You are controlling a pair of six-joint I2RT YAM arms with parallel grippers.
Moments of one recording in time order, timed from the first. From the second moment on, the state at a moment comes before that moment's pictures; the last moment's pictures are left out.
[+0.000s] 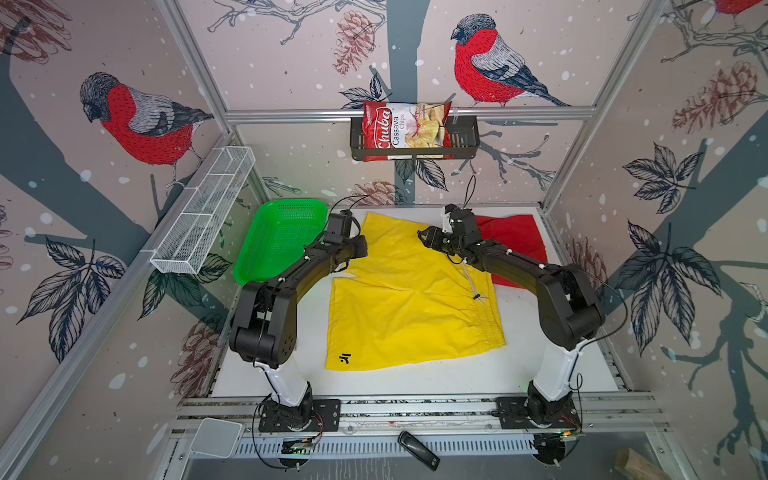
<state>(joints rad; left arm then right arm) -0.30 1.70 1.19 -0.25 0.14 -0.33 0.52 1.83 1.28 0.01 -0.24 0.60</state>
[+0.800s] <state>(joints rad) -0.27 1.99 1.16 -0.05 0.11 -0.38 0.44 2.05 1.14 0.20 -0.30 0.66</state>
